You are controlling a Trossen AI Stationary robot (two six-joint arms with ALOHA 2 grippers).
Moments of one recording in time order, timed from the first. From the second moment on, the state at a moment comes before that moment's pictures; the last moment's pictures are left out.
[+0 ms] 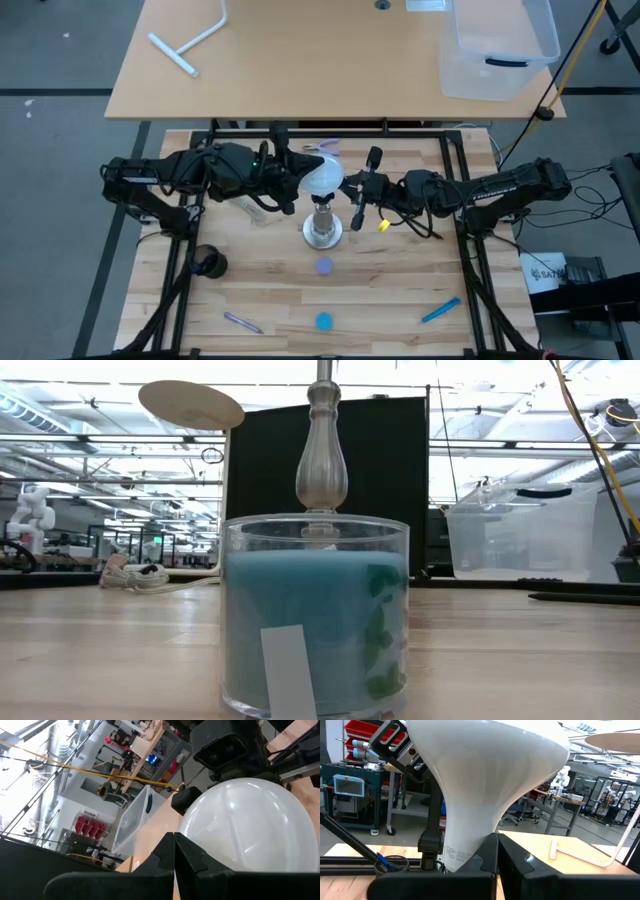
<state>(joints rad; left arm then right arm) -0.17 1.53 1.85 -0.59 -0.50 0.89 0.15 1.34 1.05 0.41 0.40 -0.23</state>
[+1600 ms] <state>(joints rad) -0.17 1.53 1.85 -0.52 -0.58 0.89 0.15 1.34 1.05 0.37 0.55 -0.27</state>
